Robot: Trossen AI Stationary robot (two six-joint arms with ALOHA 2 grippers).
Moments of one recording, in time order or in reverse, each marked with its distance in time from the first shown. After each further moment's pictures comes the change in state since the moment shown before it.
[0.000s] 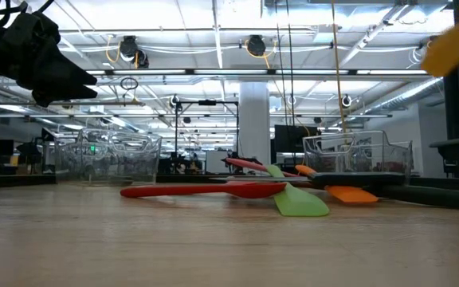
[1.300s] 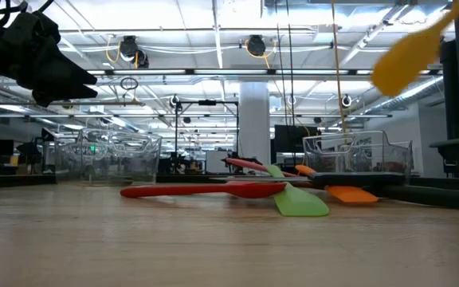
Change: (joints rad) left arm 0.000 0.000 0.000 0.003 0.001 -0.001; right arm -0.157 -0.015 -0.333 0.662 -0.121 -0.205
